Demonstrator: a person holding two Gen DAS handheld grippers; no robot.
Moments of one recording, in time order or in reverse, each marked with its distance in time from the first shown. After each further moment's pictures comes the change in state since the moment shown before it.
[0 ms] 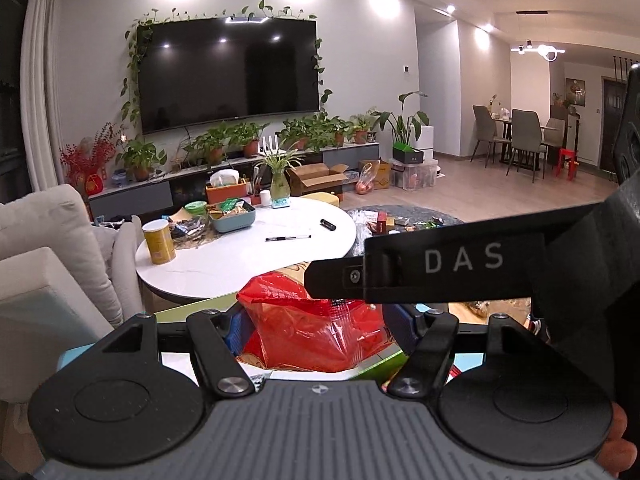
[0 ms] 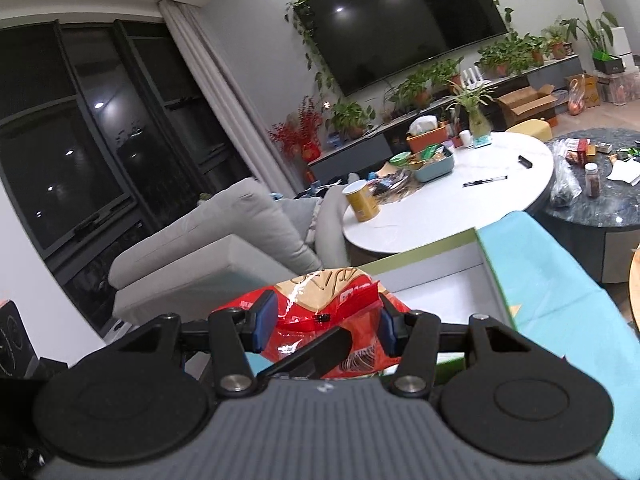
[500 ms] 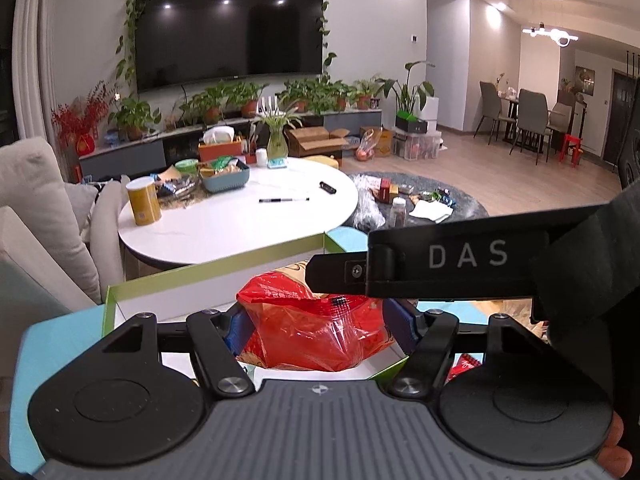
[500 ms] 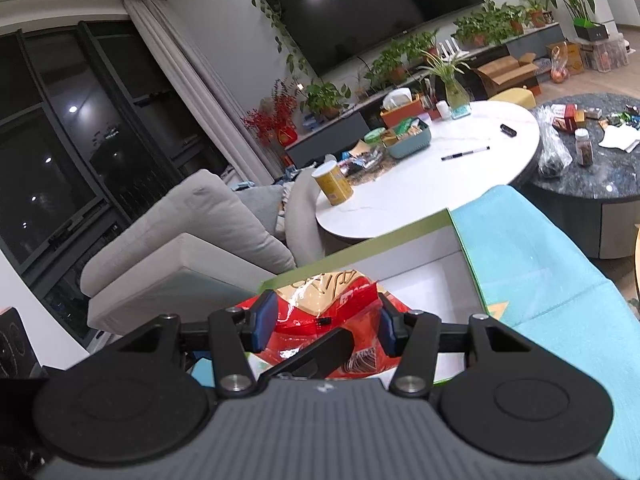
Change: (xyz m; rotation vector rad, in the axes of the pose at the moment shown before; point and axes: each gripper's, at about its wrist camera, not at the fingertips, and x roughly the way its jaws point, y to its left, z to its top) left arm 0.072 0.007 -0.015 -0.046 0.110 -0.017; right arm 0.046 -0.046 0.003 0.075 0.065 -0.025
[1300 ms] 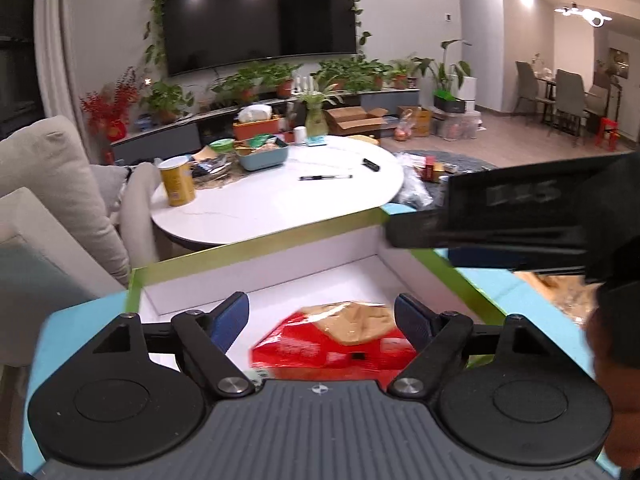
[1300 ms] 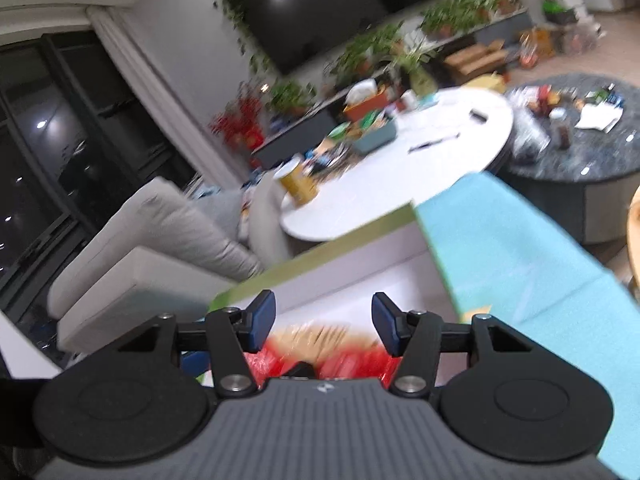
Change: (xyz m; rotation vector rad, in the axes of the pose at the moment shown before) left arm 0.040 0.020 -0.005 -0.004 0.058 0.131; right arm 0.022 -0.020 0.006 0.061 -0.034 -0.097
